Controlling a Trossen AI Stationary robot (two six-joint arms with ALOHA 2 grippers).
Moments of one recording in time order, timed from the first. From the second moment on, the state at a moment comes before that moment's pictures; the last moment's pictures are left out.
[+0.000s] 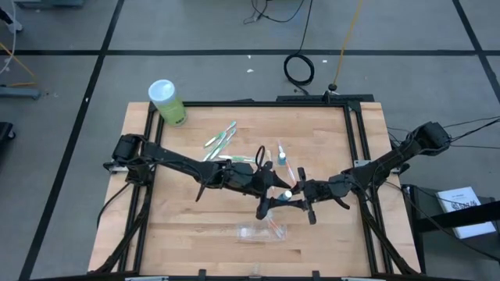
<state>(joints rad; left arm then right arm) -0.19 1.85 1.31 0.36 0.02 -0.20 0.44 1.23 0.48 0.61 0.26 0.15</state>
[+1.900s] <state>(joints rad) -0.18 1.87 1.31 0.40 0.13 -0.23 0.44 1.23 0.48 0.62 0.23 0.15</state>
